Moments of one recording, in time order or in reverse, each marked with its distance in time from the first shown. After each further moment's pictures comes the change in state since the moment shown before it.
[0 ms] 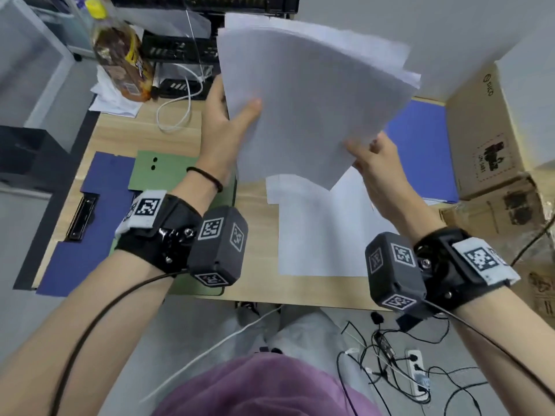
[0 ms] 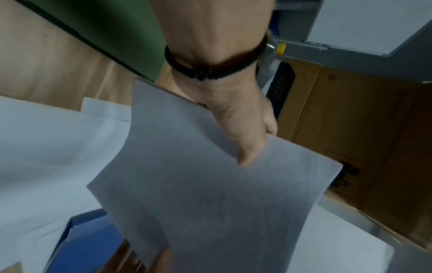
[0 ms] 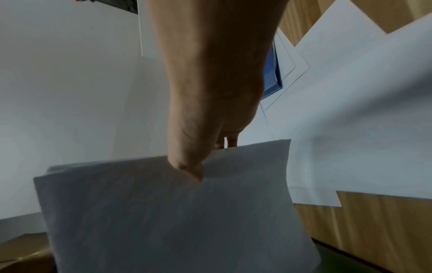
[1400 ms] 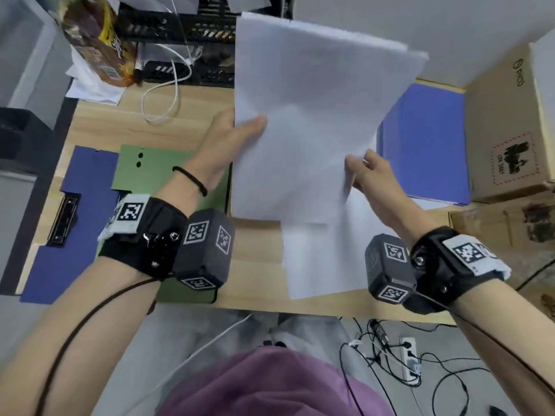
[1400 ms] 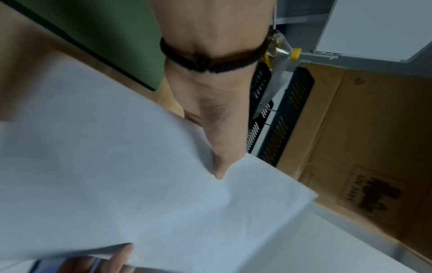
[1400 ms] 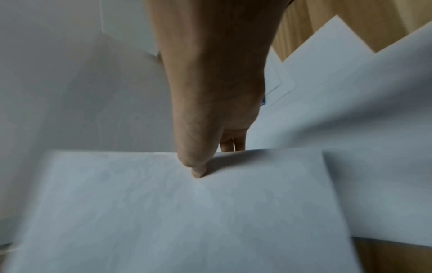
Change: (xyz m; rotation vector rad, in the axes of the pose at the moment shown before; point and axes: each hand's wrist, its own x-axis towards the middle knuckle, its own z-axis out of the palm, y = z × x) left_hand 0.029 -0.034 0.000 0.120 -0.255 -0.376; right_hand 0.044 0.056 -0.024 -0.218 -0.009 0.297
